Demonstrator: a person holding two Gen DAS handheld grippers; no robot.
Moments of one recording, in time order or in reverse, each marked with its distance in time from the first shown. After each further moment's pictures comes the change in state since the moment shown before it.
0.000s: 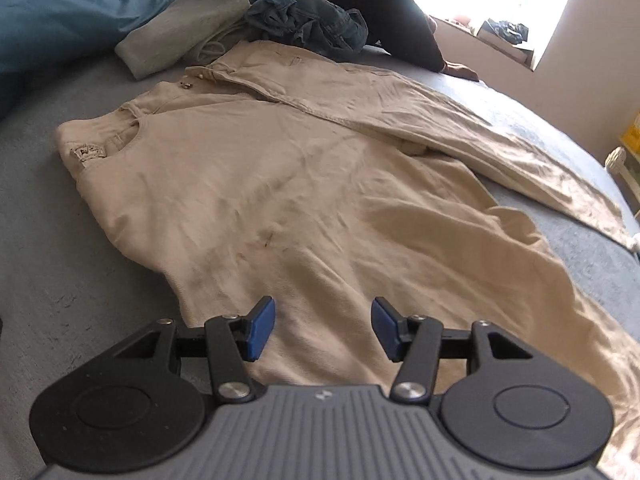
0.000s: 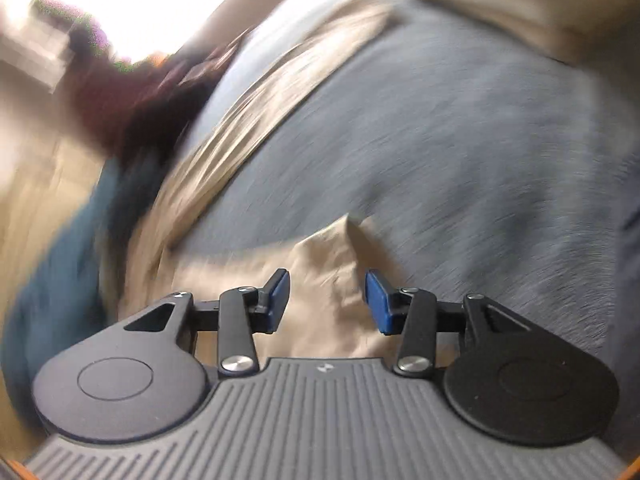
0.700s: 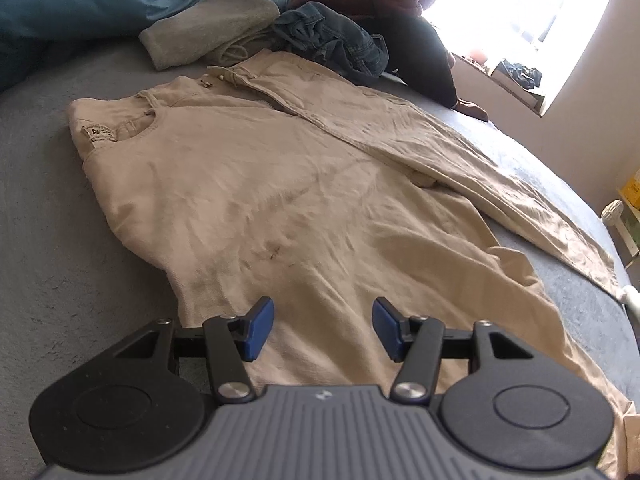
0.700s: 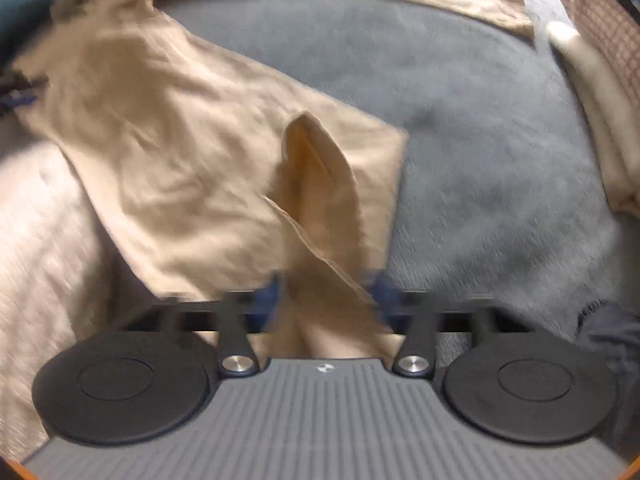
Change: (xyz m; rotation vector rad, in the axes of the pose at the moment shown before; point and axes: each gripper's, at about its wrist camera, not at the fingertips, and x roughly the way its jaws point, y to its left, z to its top) left arm 0.001 0.013 -0.002 -0.139 -0.075 -0.043; right arm 0.051 0.043 -0.045 -0.709 0.300 -0.371
